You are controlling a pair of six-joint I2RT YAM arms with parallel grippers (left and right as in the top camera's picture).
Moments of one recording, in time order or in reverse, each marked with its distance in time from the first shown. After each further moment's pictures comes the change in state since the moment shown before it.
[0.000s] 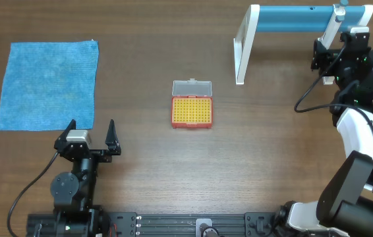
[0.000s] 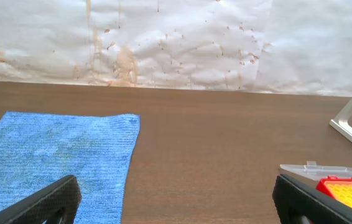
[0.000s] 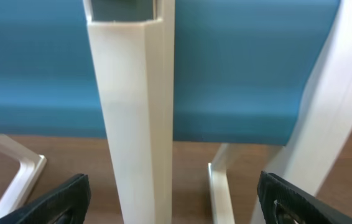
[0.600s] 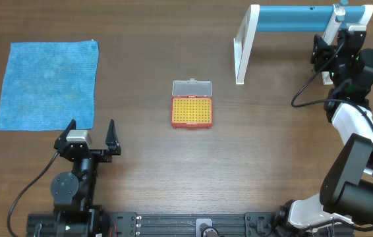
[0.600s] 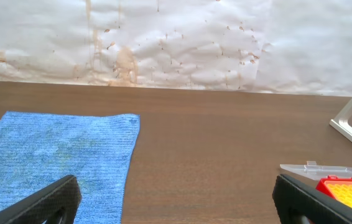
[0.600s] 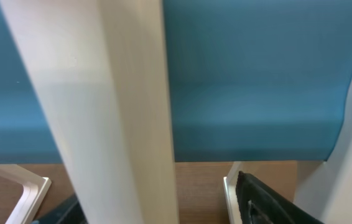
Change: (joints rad) left arm 0.000 0.000 0.000 0.000 0.000 0.000; right arm 0.021 0.096 0.000 0.154 0.000 0.099
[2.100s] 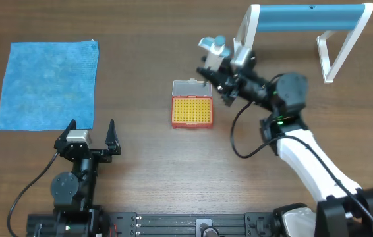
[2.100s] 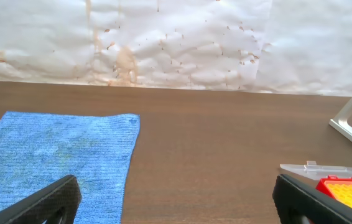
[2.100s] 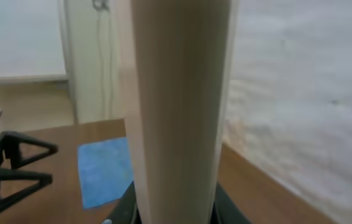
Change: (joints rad) left arm 0.000 0.000 0.000 0.000 0.000 0.000; right arm 0.644 -0.290 -0.233 0.405 -0.466 0.154
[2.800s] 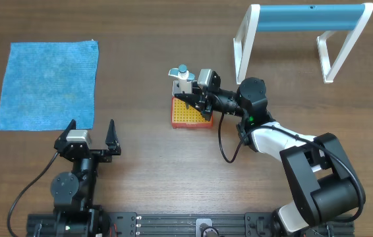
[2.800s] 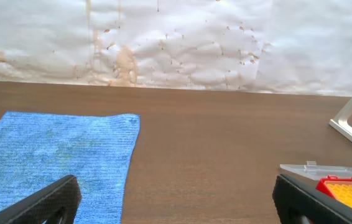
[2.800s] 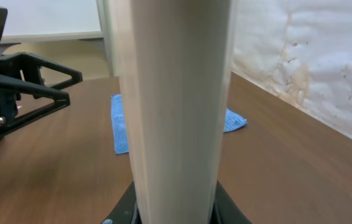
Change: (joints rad) left arm 0.000 0.000 0.000 0.000 0.000 0.000; right arm 0.105 0.299 -0.034 0.104 -0.047 -0.131
